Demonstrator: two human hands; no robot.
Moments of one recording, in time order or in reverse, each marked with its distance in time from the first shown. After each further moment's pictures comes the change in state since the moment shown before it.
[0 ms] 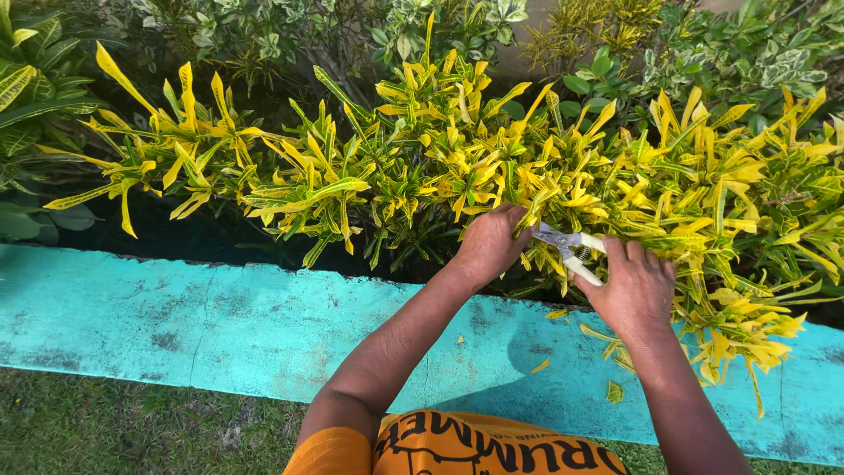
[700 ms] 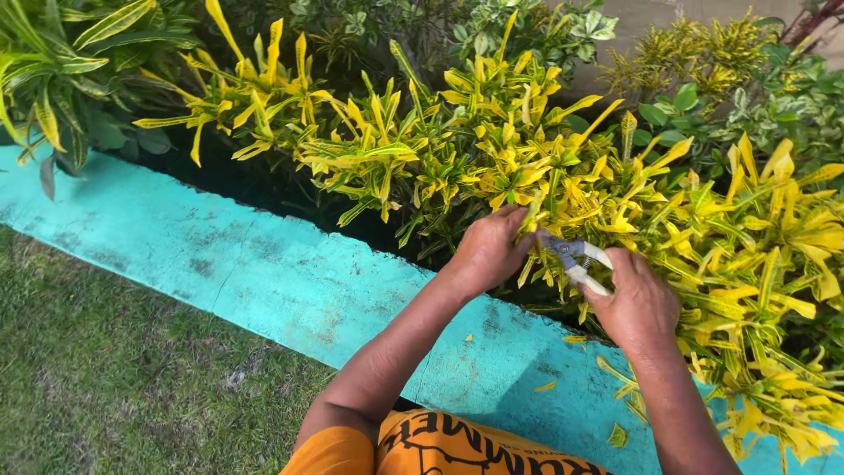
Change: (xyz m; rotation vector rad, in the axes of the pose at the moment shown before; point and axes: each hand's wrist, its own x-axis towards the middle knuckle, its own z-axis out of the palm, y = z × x) left_hand -0.045 0.006 -0.032 0.001 0.278 0.007; right_hand 0.021 -0.018 -0.003 0.289 -0.055 -0.147
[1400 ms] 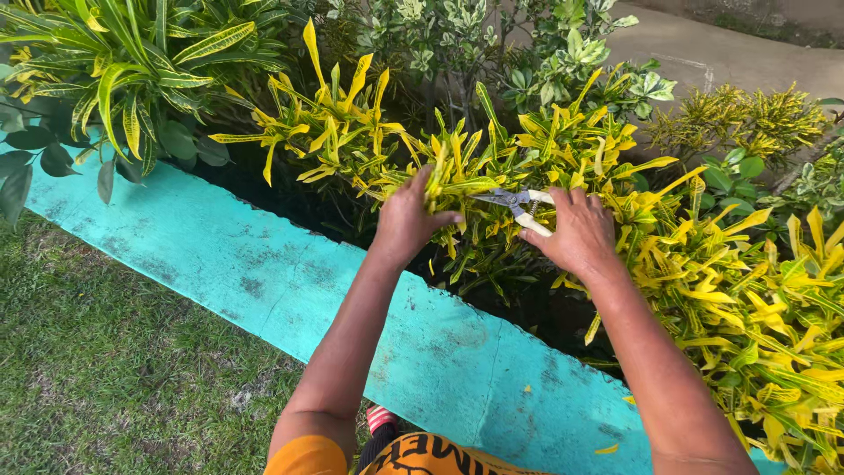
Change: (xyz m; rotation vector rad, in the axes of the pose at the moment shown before) left_hand 0.000 -0.163 -0.185 0.269 0.234 -0.288; right_hand 0.163 -0.177 0.041 -0.009 -0.086 -0.245
